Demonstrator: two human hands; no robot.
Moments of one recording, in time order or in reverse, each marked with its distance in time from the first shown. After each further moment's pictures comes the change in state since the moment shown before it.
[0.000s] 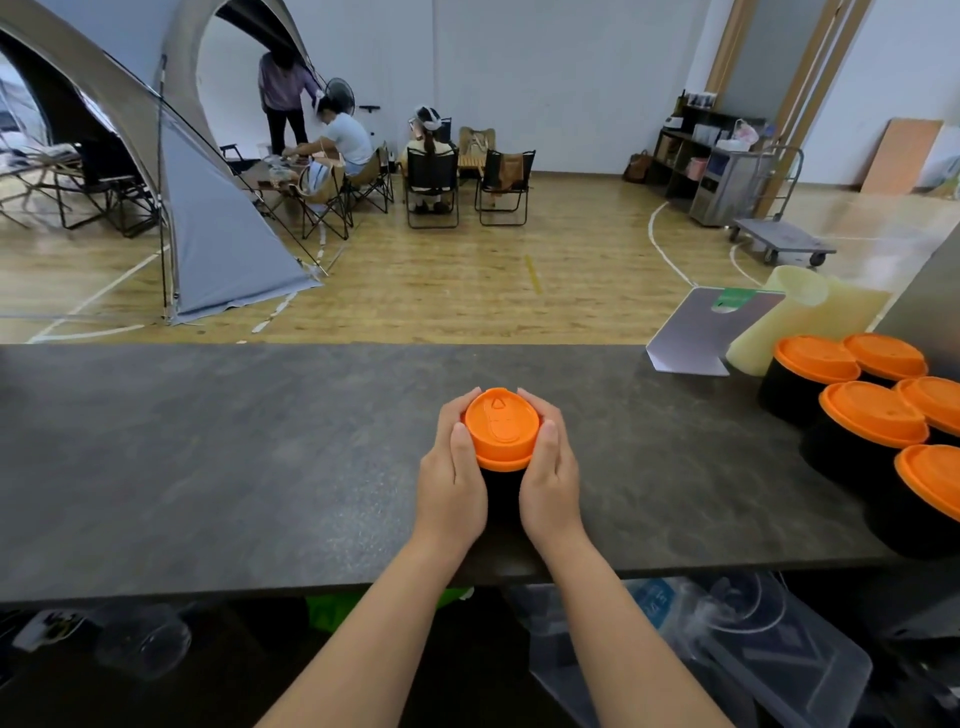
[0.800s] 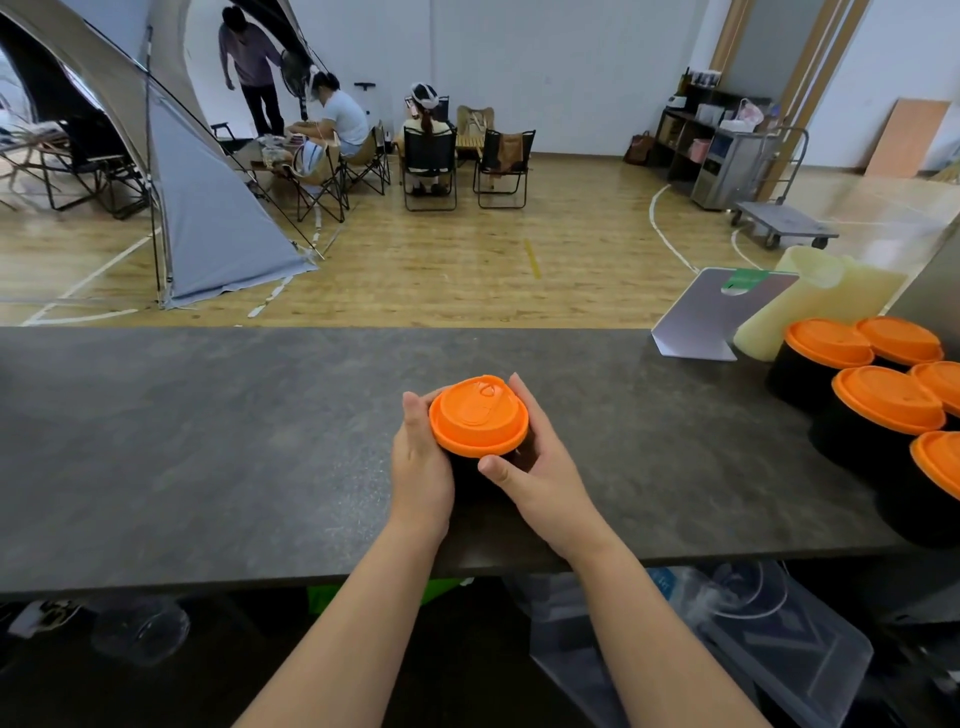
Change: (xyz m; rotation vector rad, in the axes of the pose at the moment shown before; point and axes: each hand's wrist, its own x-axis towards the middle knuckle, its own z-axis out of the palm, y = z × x) left_hand 0.009 -0.003 -0.014 -0.369 0.089 -0.219; right_hand -0.004 -0.002 -0.015 0.051 -0.421 0.103
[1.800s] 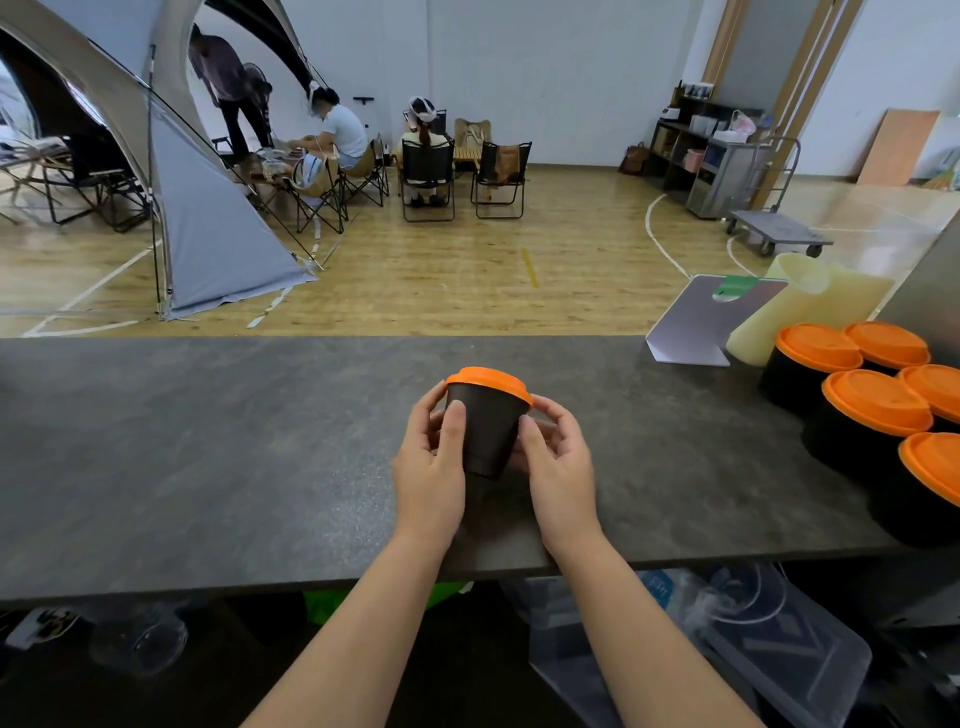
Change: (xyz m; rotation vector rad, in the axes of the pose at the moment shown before) left_hand -0.006 -0.006 0.003 0.132 0.025 0.053; right_hand 0.007 0.001 0.006 0.256 0.440 0.064
